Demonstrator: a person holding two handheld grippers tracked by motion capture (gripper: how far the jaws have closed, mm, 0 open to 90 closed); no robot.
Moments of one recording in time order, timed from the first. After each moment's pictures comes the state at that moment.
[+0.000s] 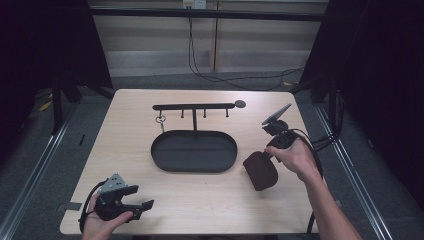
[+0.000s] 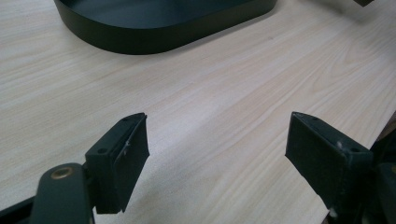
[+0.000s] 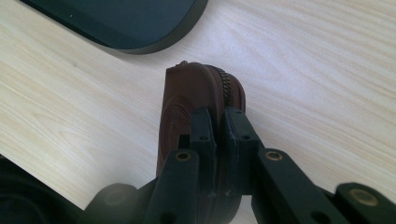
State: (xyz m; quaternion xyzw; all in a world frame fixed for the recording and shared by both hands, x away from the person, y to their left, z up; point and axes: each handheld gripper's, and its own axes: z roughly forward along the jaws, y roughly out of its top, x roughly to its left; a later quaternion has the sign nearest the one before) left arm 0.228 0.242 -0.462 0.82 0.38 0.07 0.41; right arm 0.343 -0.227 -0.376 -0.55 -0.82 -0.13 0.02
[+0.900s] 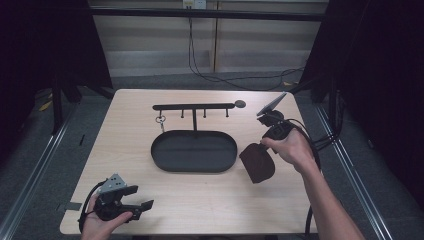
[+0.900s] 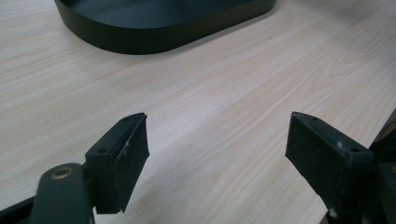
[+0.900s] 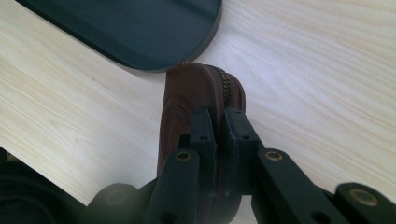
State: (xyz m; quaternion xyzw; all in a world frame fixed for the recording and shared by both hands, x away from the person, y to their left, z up) left arm 0.227 0.242 -0.462 0.82 0.38 0.07 0.41; right arm 0.353 -0.209 -0.348 -0.54 -0.83 -0.14 0.00
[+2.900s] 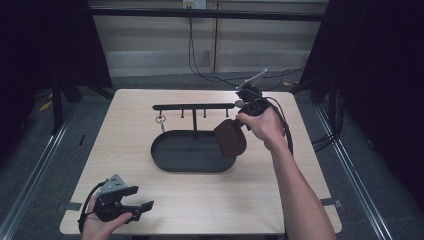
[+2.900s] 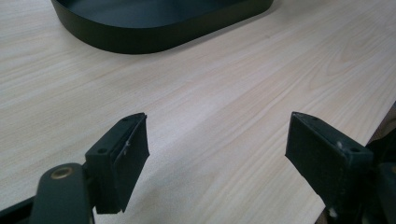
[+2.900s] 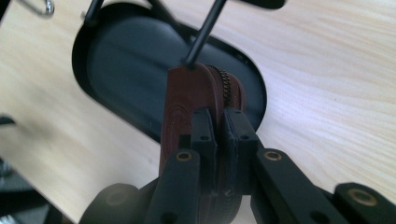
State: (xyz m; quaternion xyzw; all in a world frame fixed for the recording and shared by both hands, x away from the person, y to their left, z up) left arm 0.226 0.241 -0.462 0.83 0.38 0.07 0.41; right arm 0.401 -0.159 -0.320 -0.56 -0.80 -0.23 0.00
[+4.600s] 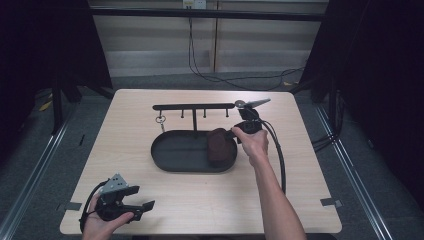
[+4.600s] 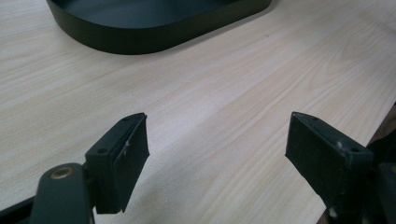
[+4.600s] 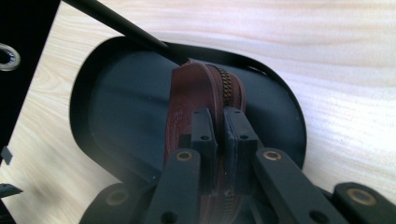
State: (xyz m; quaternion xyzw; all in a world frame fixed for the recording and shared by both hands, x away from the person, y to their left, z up) left arm 0.227 0.239 -0.462 0.83 0.38 0.07 0.41; right arm 0.409 -0.166 -0.418 -0.62 -0.71 -0.33 0.05
